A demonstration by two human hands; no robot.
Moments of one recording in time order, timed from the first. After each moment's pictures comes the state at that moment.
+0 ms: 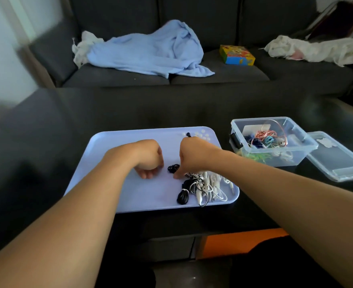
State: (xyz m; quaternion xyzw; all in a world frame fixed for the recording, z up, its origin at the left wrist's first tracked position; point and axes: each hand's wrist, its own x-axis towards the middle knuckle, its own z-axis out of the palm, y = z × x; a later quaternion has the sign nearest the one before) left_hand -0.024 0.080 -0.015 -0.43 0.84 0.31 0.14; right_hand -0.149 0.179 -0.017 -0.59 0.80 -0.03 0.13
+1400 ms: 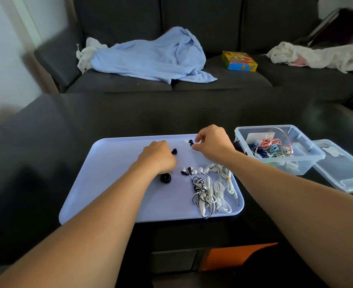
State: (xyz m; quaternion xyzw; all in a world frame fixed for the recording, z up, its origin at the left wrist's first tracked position) left_hand -0.053 0.081 -0.034 -0.47 0.86 0.21 0.00; right_hand -0.223 0.146 -0.054 -0.46 0.84 -0.29 0.06
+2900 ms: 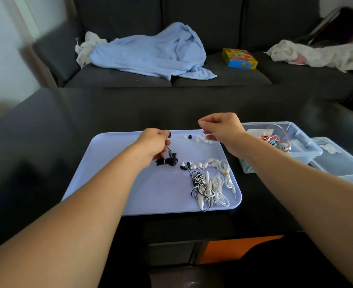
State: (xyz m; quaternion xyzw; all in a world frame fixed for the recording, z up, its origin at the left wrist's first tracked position) left_hand -0.050 0.069 -0.031 -0.46 0.63 0.59 -0.21; right_hand -0.222 0.173 -0.014 -0.34 0.74 -0.53 0.24
